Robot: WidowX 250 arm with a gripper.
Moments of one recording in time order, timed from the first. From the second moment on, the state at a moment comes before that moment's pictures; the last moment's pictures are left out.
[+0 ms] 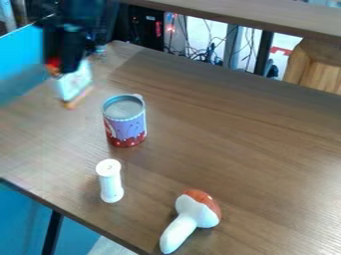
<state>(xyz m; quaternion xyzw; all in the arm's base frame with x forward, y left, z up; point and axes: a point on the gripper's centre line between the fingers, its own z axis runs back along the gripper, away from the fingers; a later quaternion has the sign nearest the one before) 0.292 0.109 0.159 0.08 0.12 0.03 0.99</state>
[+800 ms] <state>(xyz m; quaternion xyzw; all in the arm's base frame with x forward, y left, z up) 0.329 -0.026 0.172 0.08 0.16 -0.07 0.98</state>
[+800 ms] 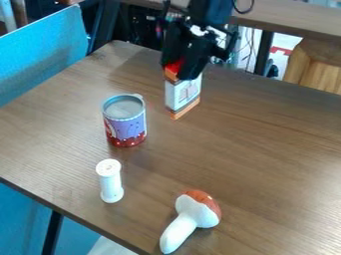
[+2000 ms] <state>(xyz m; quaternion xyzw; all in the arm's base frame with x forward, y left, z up) 0.364 -0.037 0.080 0.07 0.26 -0.07 0.96</state>
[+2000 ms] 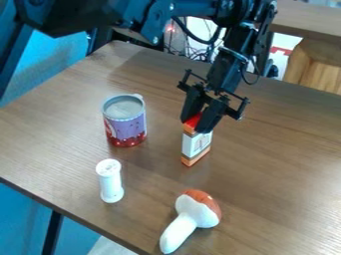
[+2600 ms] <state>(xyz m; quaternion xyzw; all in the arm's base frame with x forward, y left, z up) 0.349 -0.021 0.115 0.03 0.22 0.00 0.97</state>
